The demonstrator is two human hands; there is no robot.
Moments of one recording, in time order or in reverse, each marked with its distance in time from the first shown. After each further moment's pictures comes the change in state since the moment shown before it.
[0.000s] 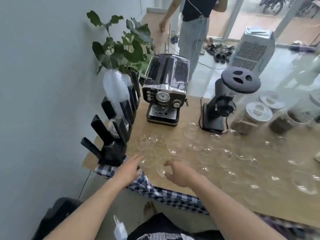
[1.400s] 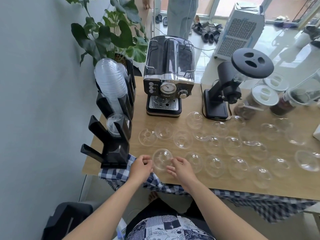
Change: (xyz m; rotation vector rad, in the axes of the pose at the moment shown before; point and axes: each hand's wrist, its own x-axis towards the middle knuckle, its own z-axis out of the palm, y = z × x) left_hand 0.034 -0.014 0.032 -0.918 0.057 -0.358; right_hand 0.040 -0.041 0.059 1.594 0.398 0.457
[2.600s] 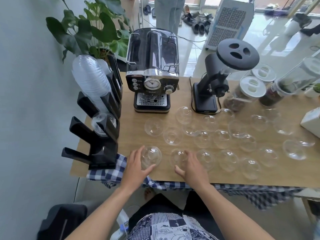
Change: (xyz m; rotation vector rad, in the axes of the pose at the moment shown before) left_hand -0.024 0.004 0.013 0.550 0.012 0.436; right_hand -0.003 0.001 -0.091 -1.248 0.206 -0.414
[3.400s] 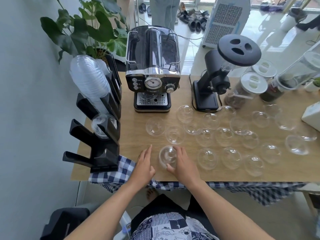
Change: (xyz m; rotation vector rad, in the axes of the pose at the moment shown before) left_hand 0.020 -0.009 0.016 -0.027 -0.216 0.097; right_hand 0.014 -0.045 0.019 0.009 -0.017 -0.126
